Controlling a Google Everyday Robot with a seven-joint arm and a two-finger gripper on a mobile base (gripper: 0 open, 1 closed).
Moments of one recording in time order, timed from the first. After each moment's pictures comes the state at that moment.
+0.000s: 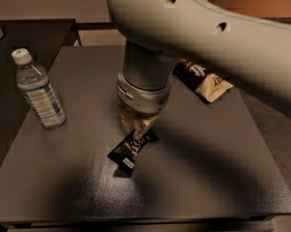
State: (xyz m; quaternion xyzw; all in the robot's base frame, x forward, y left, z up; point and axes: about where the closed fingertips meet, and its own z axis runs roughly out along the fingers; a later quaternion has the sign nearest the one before) arm 0.427 0.017 0.868 -0.94 0.33 0.01 0.09
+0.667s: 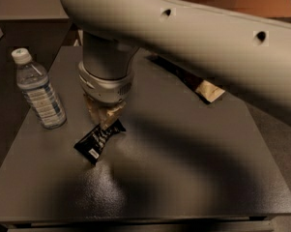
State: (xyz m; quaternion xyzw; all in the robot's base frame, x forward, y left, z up) arm 0.444 0.088 0.879 -0.94 0.32 0.00 0.12
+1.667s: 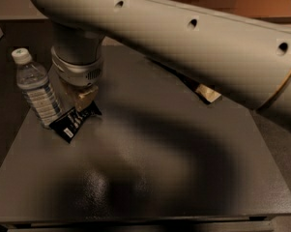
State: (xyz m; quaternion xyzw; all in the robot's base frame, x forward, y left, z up) arm 0.497 0.152 0.884 -0.93 0.34 -0.02 0.15
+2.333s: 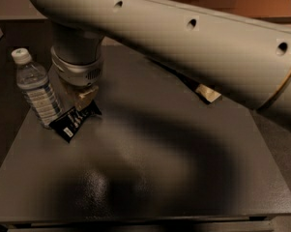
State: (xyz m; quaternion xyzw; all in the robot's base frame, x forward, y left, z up) arm 0.497 0.153 0.885 -0.93 0.34 -0.02 0.15
